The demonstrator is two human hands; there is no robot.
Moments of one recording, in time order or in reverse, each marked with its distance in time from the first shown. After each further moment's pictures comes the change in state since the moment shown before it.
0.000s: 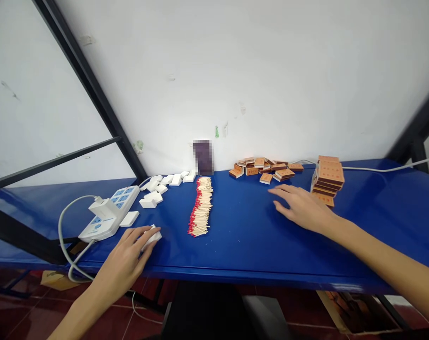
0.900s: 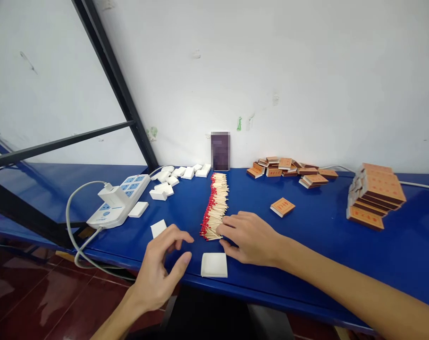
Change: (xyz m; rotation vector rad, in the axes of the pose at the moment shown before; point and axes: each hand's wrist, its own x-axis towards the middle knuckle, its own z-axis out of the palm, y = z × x) left_hand 0.017 0.068 0.009 -0.660 0.181 -0.080; right_hand 0.060 -0.168 -0.002 0.343 0.023 -0.597
